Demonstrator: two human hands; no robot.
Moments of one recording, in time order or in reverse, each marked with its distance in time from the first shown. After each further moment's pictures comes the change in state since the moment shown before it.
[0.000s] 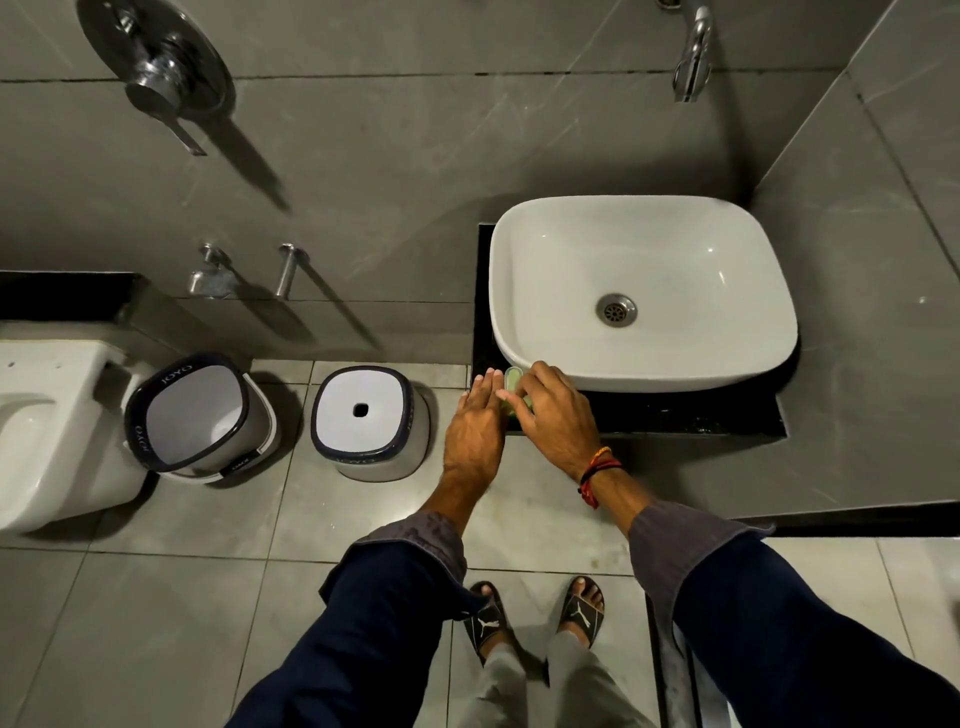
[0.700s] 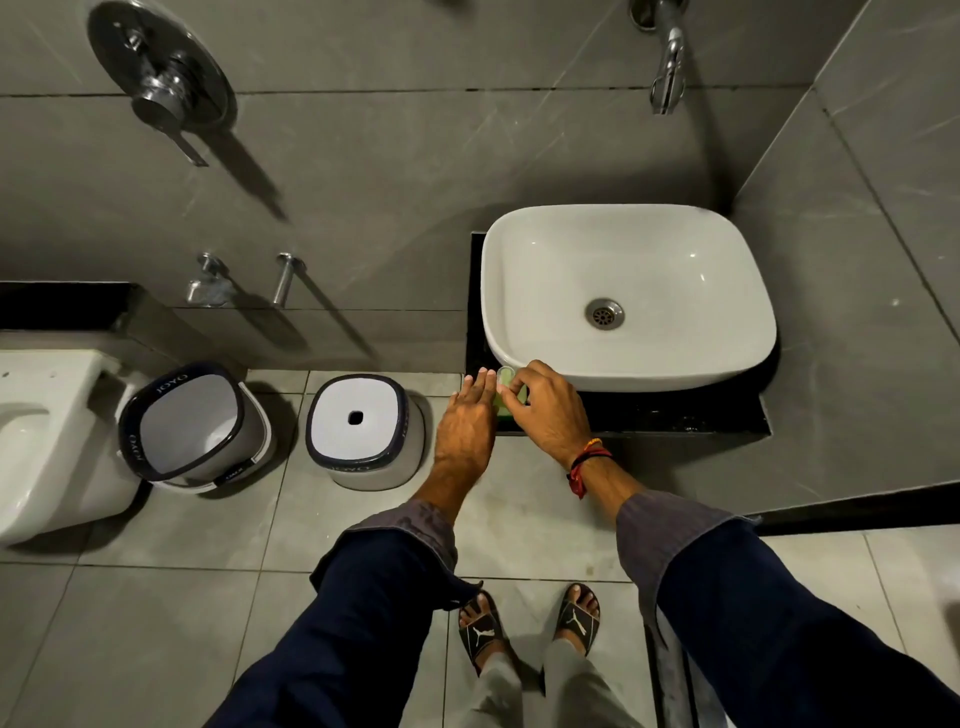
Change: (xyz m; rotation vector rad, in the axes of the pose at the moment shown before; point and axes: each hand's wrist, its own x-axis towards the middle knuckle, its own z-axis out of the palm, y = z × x) left_hand 0.000 0.005 -0.014 0.074 -0.062 0.010; right_hand 0.006 -0.004 -0.008 0.150 -0.109 0.196
